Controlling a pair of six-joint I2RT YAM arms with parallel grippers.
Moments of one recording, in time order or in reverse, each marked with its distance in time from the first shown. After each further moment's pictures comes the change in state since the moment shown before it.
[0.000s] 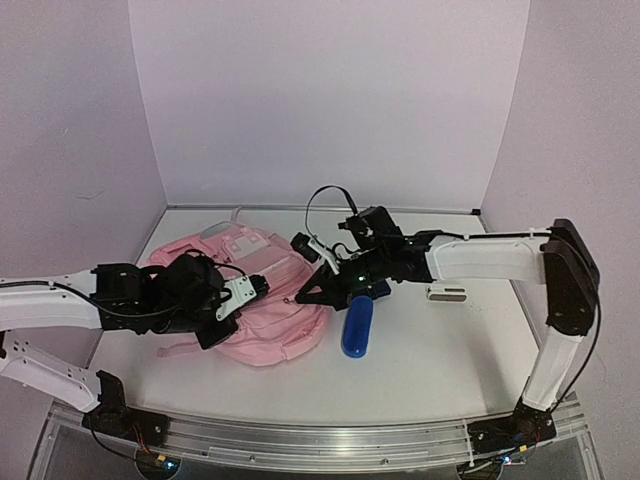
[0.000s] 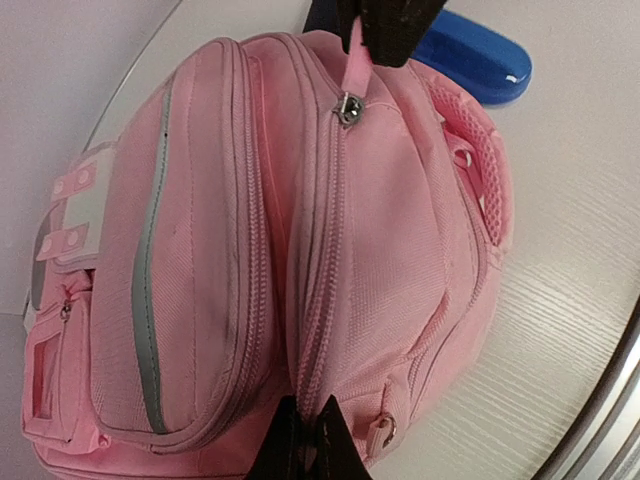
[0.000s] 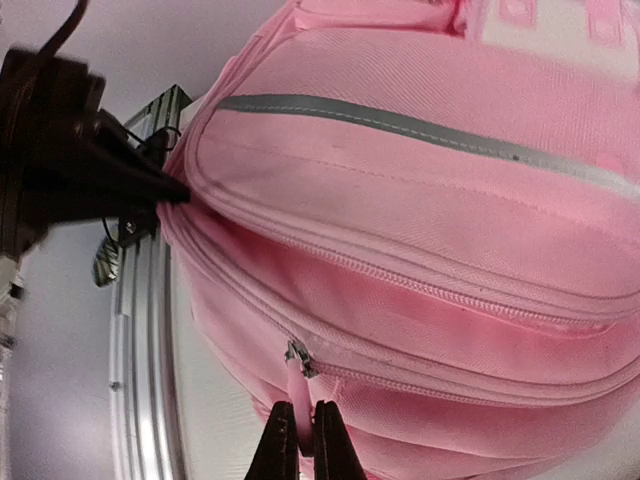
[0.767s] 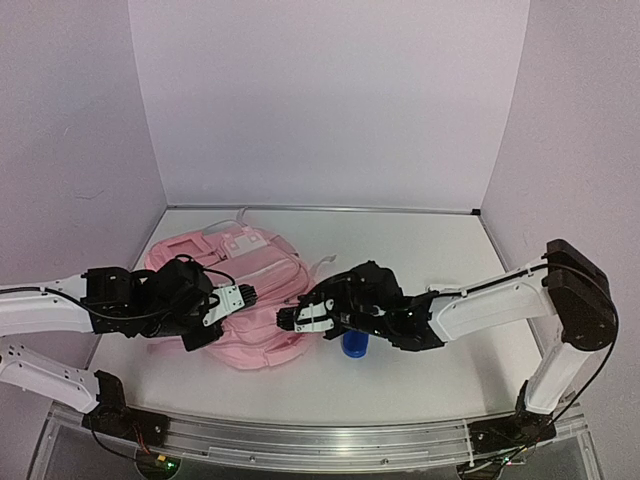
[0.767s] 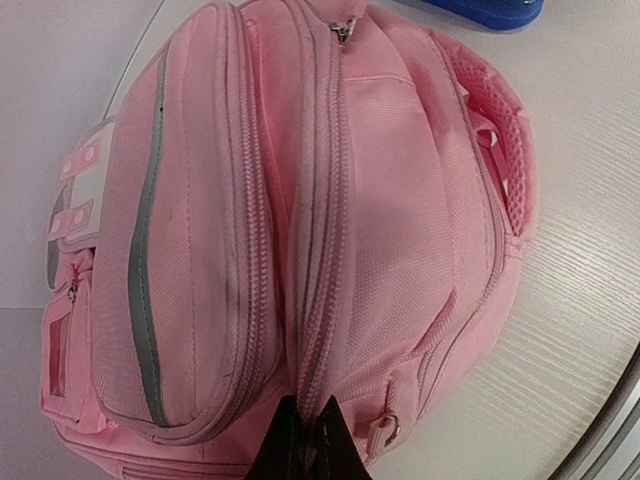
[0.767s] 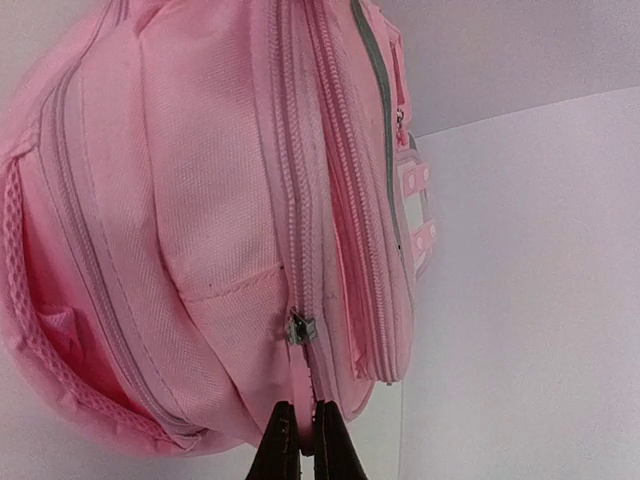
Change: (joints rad) left arm 0.027 -0.057 -0.050 -0.072 -0.039 0.106; right arm 0.231 -0.071 -0.327 0.530 0.760 -0.942
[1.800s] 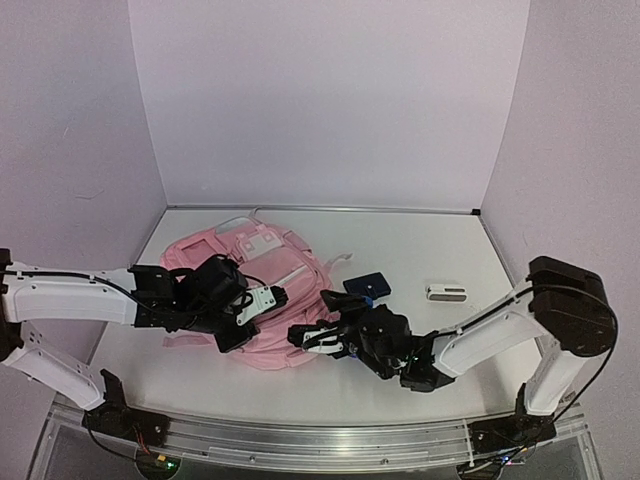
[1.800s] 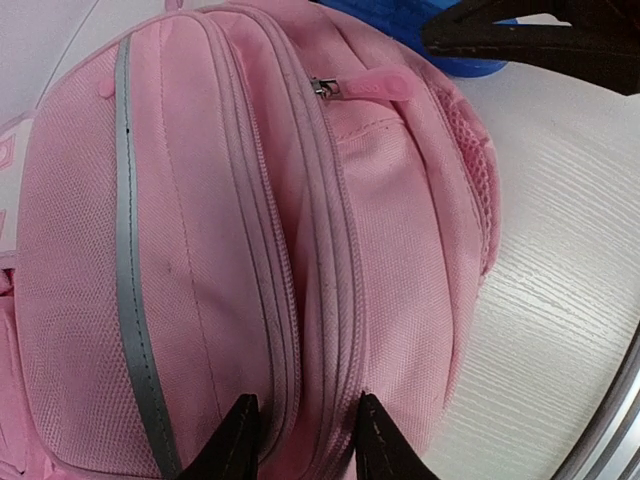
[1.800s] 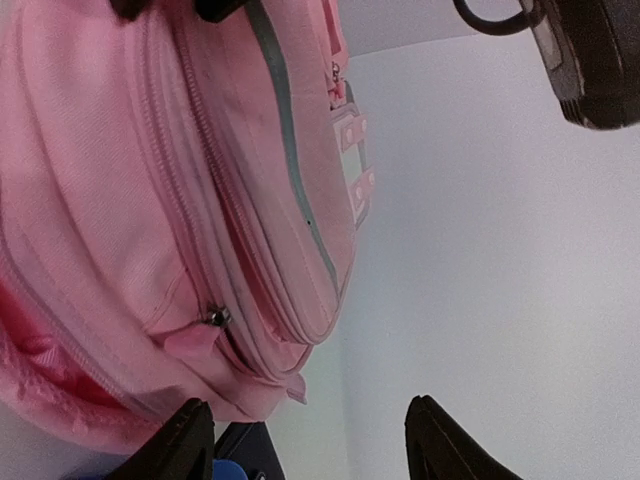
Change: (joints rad) left arm 0.043 0.242 0.038 0.211 0.195 -0.056; right arm 0.140 0.008 -0.251 0.413 0.416 -0.052
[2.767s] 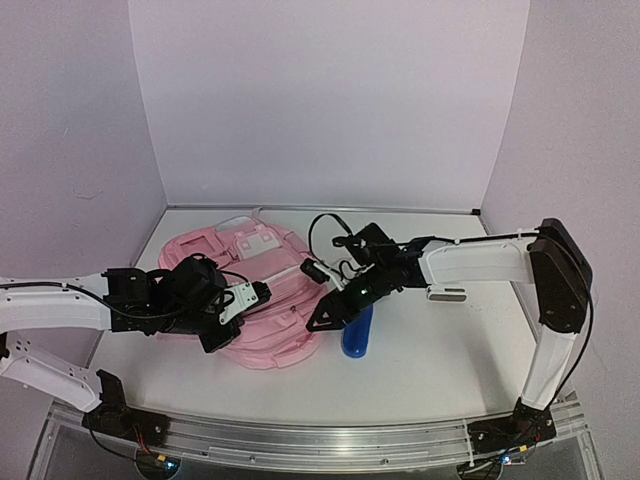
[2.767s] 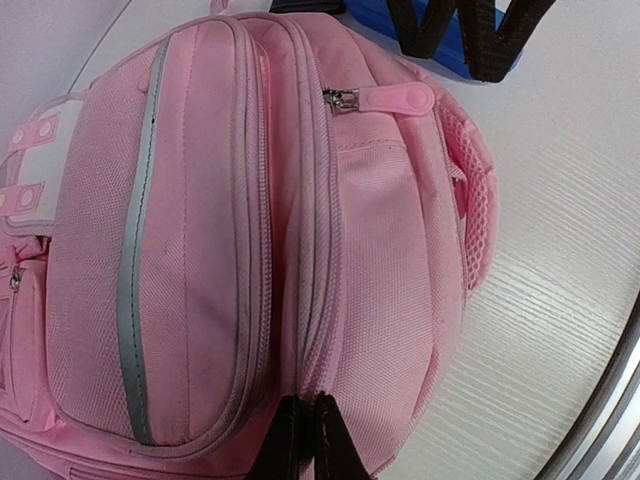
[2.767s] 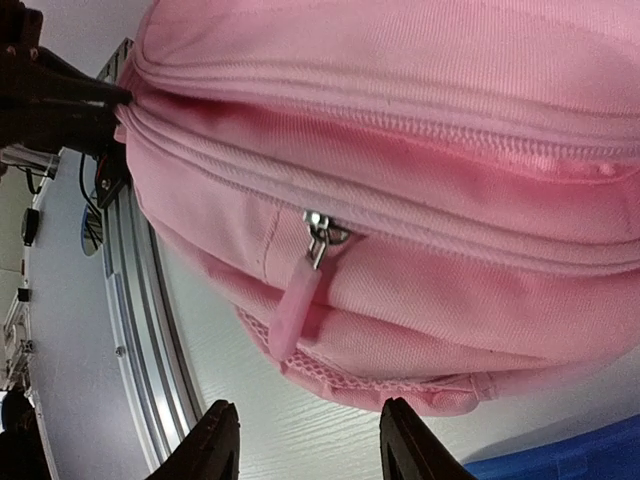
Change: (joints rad) left arm -0.003 -0.149 -0.052 -0.050 -0.038 -0.027; right arm -0.366 0.109 0.553 -1.134 -1.181 1.229
